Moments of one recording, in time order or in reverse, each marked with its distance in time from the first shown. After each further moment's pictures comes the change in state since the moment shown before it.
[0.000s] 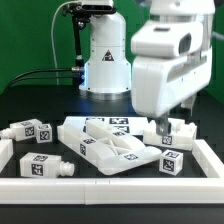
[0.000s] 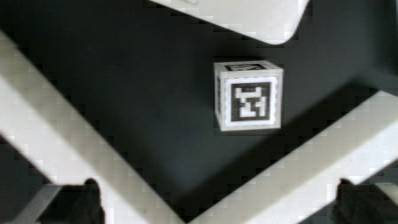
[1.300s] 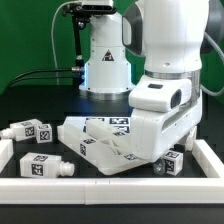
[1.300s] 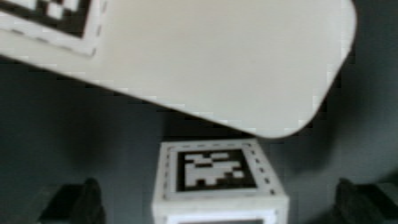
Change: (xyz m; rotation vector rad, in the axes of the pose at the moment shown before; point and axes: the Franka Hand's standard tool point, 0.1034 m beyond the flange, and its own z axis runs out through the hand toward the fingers) arm -0.017 -0.024 0.068 0.024 0.006 -0.012
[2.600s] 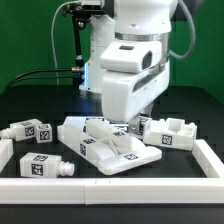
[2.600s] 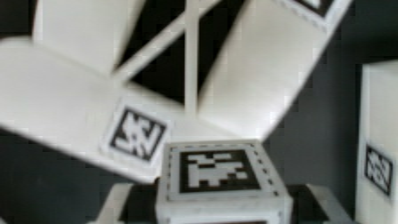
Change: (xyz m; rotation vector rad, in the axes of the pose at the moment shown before) arm -0.076 0.004 -0.050 0.031 -0.052 -0.089
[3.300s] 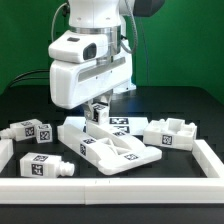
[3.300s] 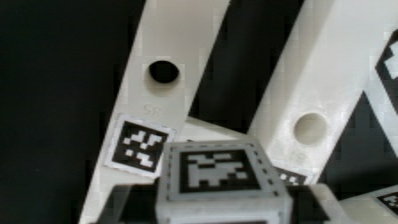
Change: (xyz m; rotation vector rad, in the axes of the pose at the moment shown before) arm -0.076 -0.007 -0.012 0.010 -0.030 0.088
